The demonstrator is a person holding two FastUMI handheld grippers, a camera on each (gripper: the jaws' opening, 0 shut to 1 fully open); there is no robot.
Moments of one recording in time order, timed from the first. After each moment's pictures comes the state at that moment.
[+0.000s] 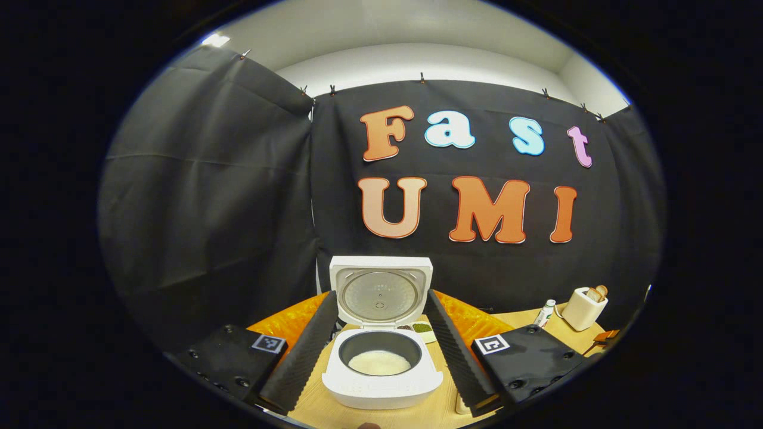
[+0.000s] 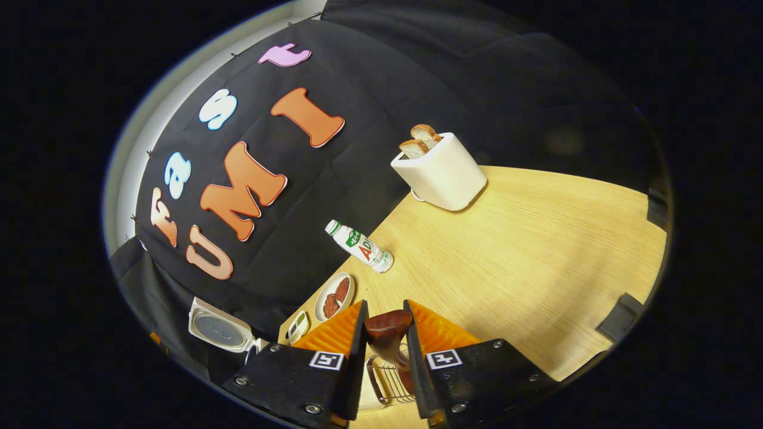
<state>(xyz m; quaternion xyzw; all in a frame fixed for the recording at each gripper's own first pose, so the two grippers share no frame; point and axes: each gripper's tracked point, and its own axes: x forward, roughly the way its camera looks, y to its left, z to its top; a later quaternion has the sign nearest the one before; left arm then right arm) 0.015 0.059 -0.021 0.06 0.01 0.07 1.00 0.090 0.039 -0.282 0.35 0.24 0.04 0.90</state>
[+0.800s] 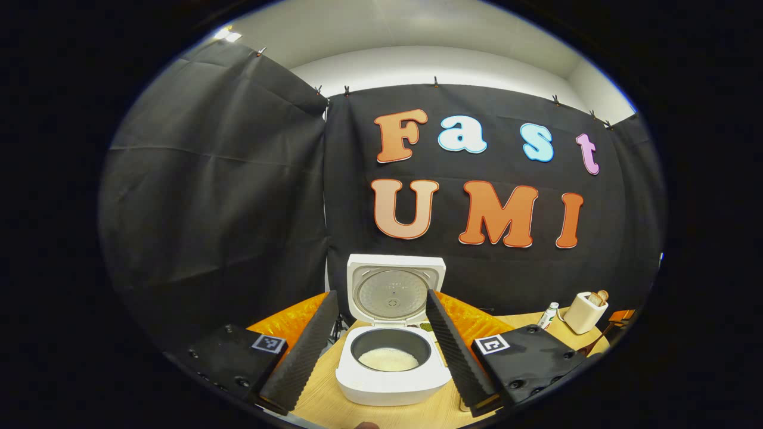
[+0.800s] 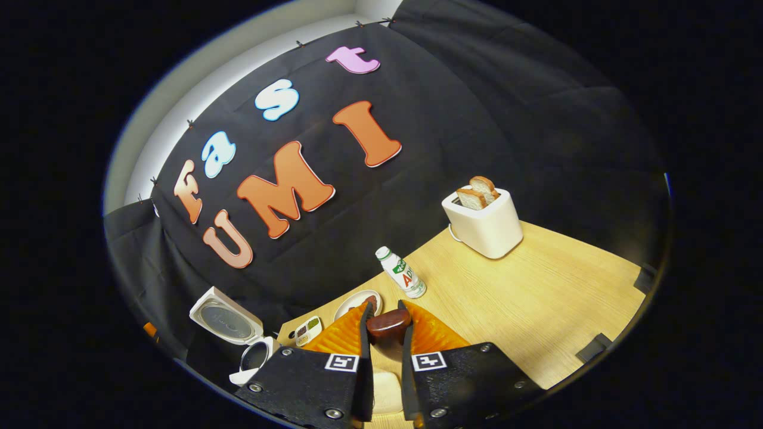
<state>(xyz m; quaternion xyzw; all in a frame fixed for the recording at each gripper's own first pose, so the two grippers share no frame) -0.006 0.088 -0.018 0.04 0.00 0.08 1.00 0.079 0.077 -0.157 0.25 0.17 0.09 0.95</state>
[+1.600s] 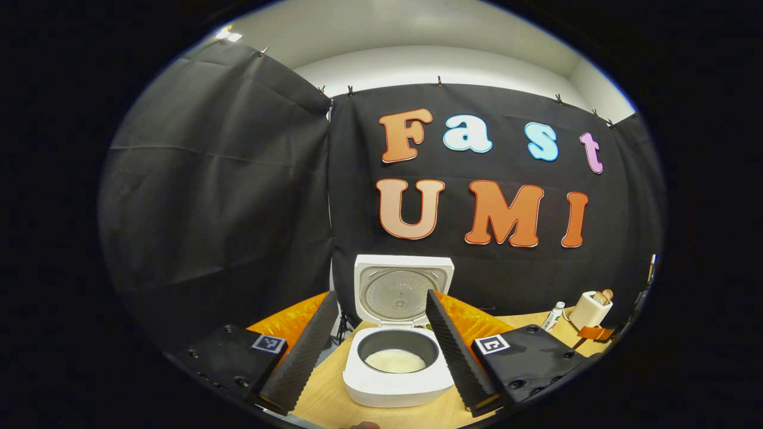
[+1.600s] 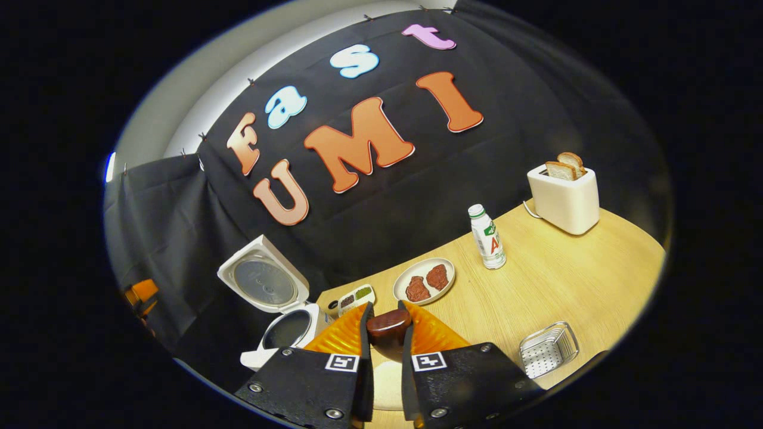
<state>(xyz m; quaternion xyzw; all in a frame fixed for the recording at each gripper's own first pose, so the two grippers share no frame) 0.004 0.100 -0.021 0.05 0.00 0.09 0.99 0.044 0.247 -0.193 0.19 0.18 0.21 0.94</state>
